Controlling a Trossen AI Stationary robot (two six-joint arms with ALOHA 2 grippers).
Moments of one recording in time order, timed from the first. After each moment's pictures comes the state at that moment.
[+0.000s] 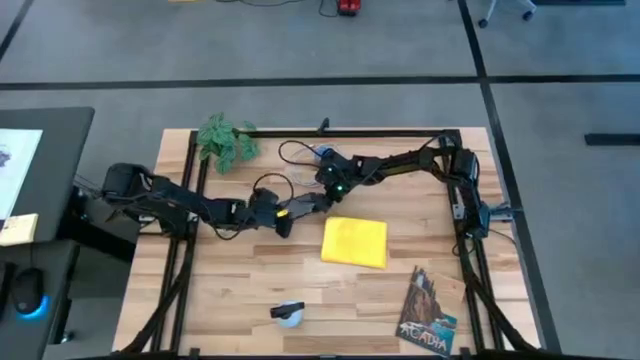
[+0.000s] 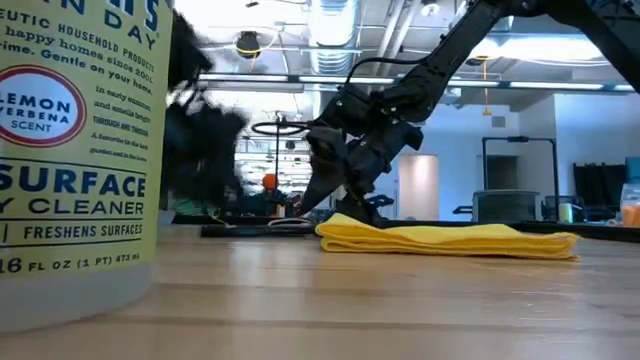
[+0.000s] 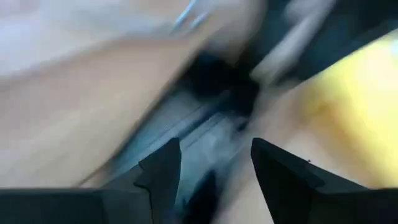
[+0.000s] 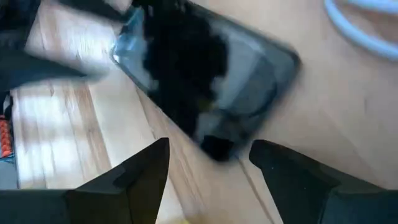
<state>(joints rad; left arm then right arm) -0.04 1.43 0.47 0.26 -0.49 -0.79 -0.34 2.08 1.24 -0.03 -0.45 0.51</state>
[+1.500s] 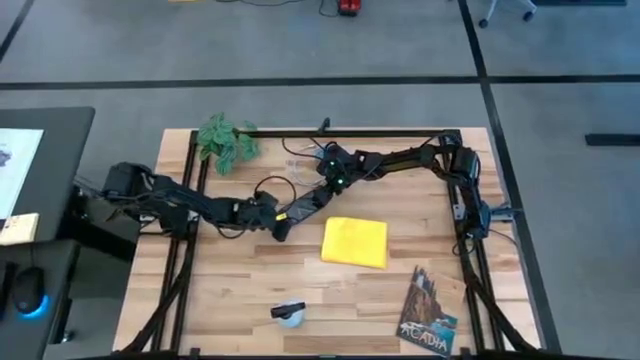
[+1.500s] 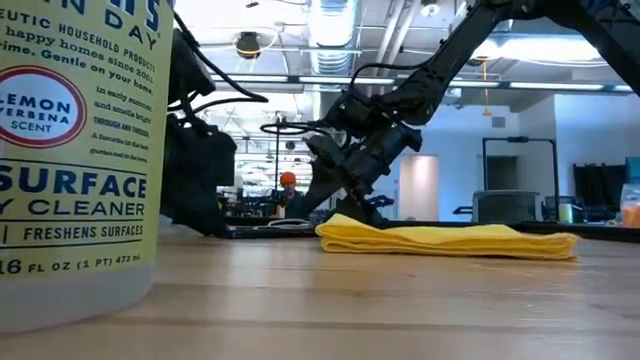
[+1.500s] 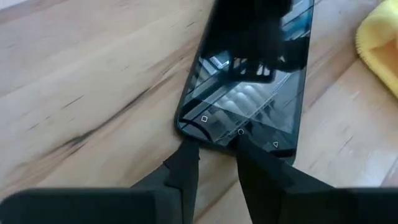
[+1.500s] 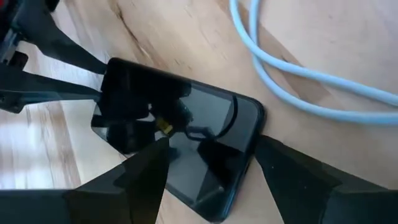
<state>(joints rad) -0.02 1.52 0.48 0.04 -0.35 -0.88 -0.38 2.08 1.24 -0.06 -0.40 0.50</state>
